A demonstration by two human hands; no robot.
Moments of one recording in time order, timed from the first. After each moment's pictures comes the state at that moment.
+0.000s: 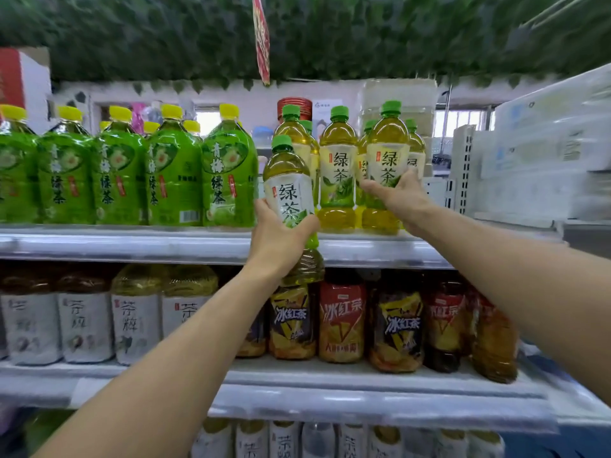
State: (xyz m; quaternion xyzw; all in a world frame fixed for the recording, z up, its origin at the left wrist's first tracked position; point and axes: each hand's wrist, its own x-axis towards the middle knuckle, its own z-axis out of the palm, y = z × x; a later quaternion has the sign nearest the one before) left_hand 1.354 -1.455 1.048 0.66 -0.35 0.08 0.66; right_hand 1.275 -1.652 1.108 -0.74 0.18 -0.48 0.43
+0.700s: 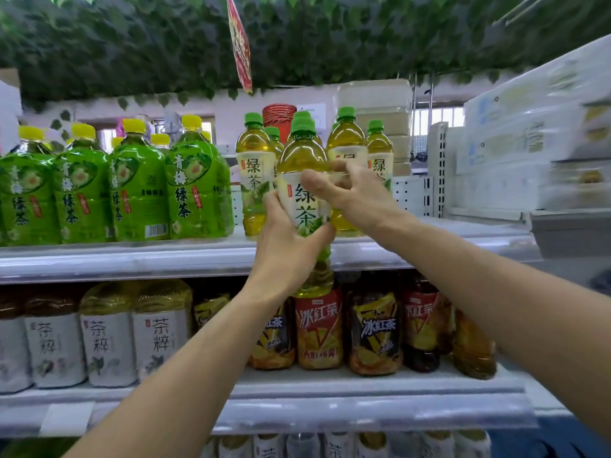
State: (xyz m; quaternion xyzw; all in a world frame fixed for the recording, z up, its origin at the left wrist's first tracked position) left_hand 1.306 -1.485 1.049 0.63 -0.44 0.13 0.63; right_hand 1.231 -1.593 1.103 -0.82 0.04 -0.42 0.38
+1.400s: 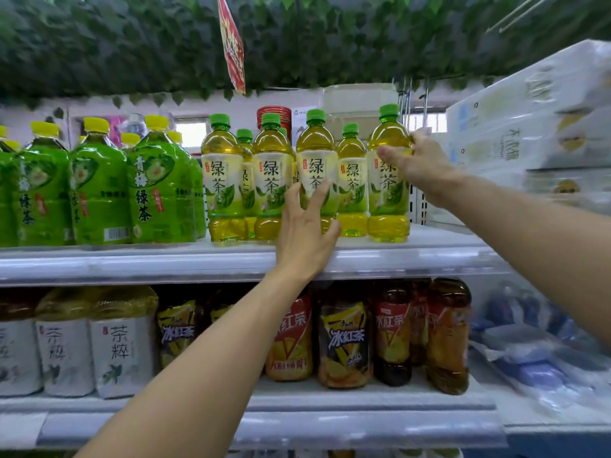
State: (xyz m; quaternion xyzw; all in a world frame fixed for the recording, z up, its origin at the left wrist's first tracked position) left_hand 1.307 -1.587 1.057 0.73 -0.46 0.28 0.42; right_hand 1.184 -1.733 1.154 -0.77 0.11 -0.48 0.40
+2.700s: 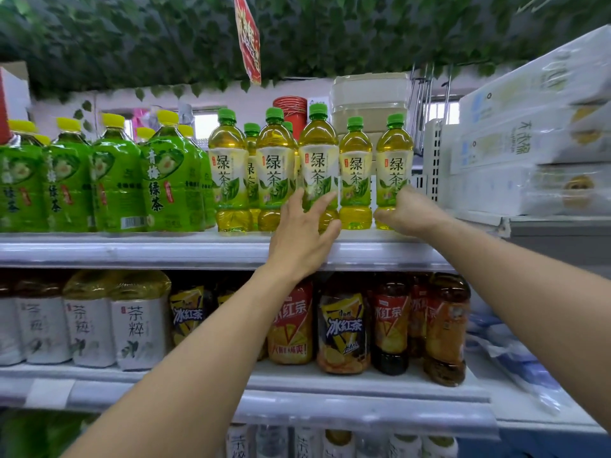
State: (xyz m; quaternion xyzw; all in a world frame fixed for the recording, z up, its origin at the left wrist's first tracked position) left_hand 1.302 -1.575 1.049 0.77 -0.47 0.25 0.34; right_hand 1.195 -1.749 1.095 -0.89 0.32 -0.31 0.11
